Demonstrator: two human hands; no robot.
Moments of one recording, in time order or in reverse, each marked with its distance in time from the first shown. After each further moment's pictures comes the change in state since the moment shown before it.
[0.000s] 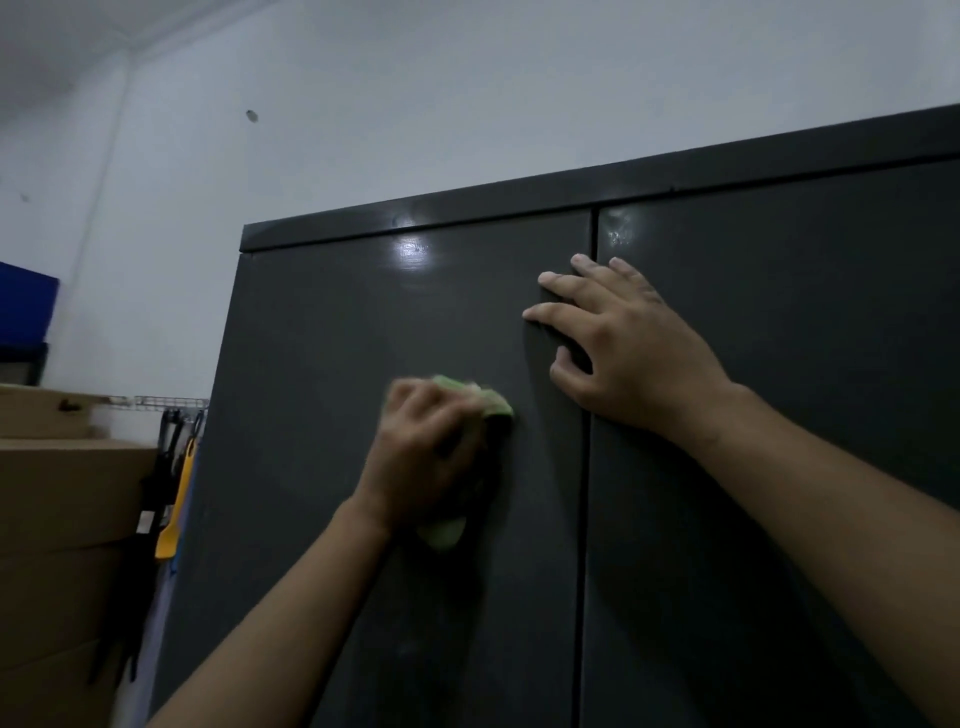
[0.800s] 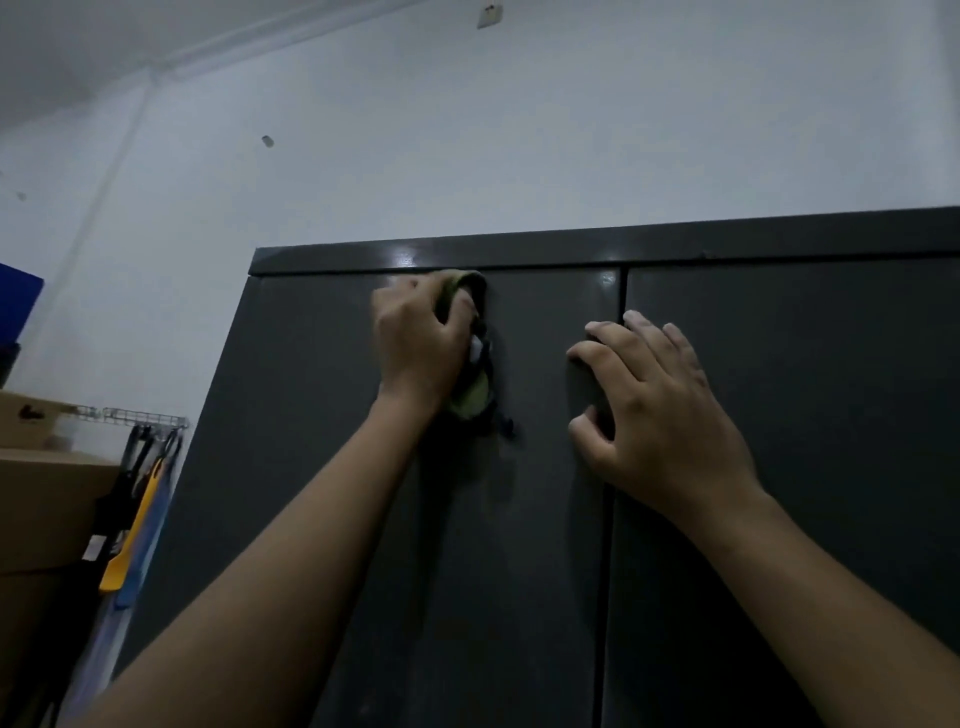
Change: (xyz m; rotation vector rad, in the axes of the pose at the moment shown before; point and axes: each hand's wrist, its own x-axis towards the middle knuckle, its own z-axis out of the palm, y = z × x) left_hand 0.122 -0.051 0.017 0.081 0.294 -0.505; right_hand -0.006 -0.010 0.009 -0.109 0.142 0.115
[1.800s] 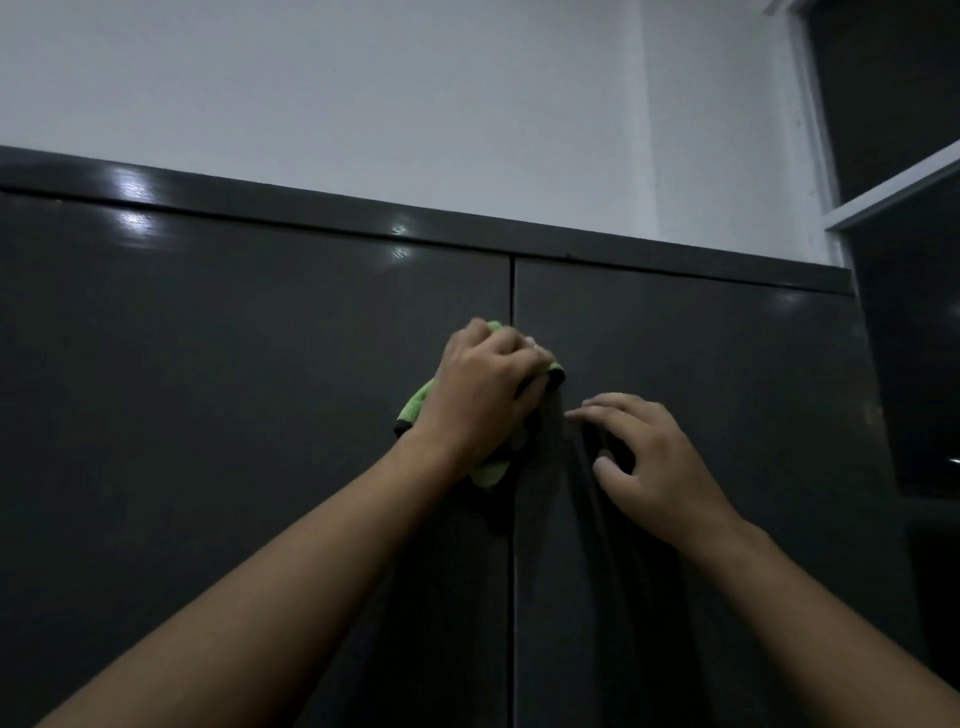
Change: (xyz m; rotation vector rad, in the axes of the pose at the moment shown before) left_hand -0.074 0.076 0.005 -0.411 -0.380 0.528; right_hand -0.080 -0.014 -0.082 0.062 -0.254 0.440
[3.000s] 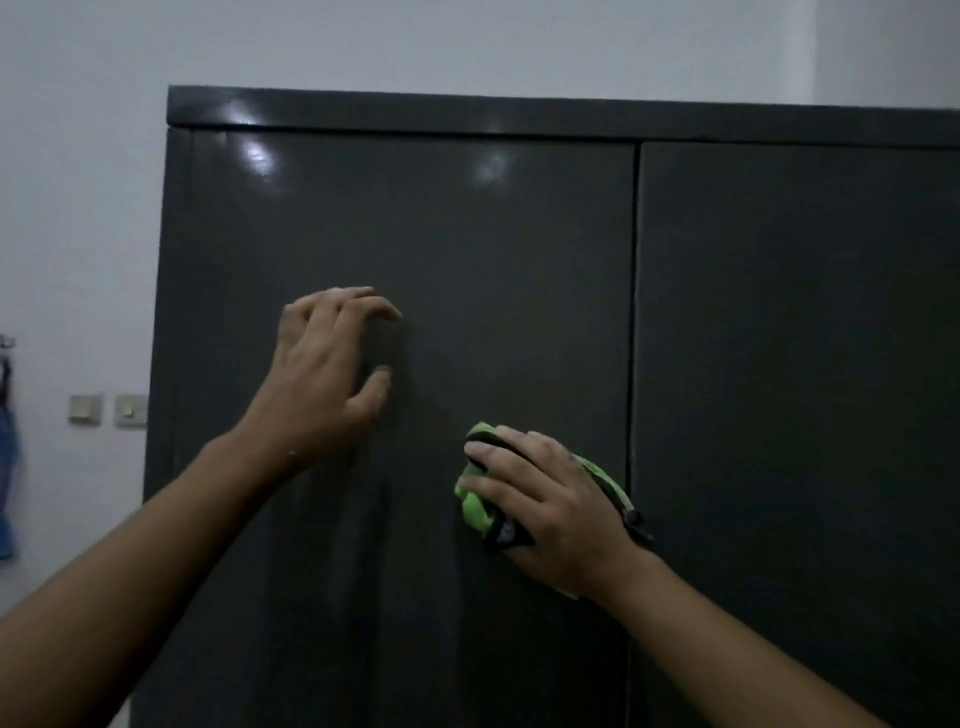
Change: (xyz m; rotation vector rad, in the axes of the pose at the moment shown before) left_hand -0.142 -0.072 -0.182 0.101 -0.336 -0.439; right_hand -0.075 -0.108 0.151 -0.013 0.006 -0.632
